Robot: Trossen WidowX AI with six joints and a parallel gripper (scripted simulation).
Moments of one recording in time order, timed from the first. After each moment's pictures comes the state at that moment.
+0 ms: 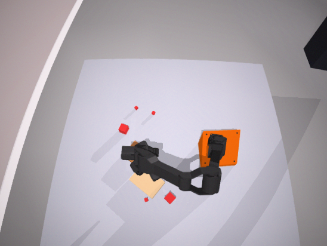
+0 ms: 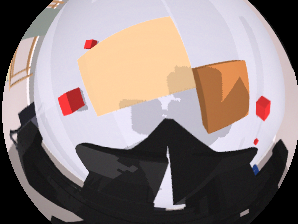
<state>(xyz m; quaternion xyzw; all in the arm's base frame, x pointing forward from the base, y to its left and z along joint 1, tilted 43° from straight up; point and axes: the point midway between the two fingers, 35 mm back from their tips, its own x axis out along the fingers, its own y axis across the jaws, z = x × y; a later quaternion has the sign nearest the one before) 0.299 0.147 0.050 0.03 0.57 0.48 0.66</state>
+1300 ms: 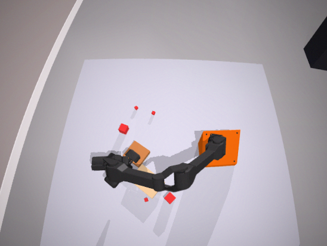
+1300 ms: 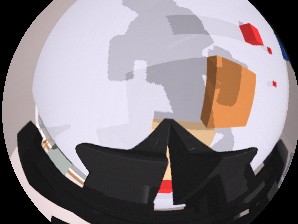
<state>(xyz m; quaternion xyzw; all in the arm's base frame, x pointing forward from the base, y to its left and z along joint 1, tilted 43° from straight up) 0.412 0.198 0.072 0.39 0.74 0.08 0.54</state>
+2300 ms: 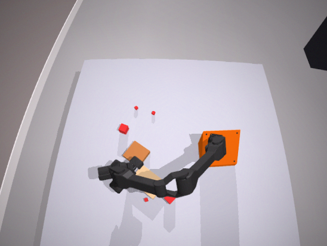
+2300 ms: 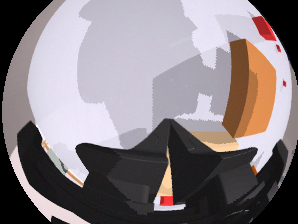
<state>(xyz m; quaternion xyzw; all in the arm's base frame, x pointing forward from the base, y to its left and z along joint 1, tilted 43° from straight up) 0.393 0.243 0.048 0.40 0.74 0.08 0.54</state>
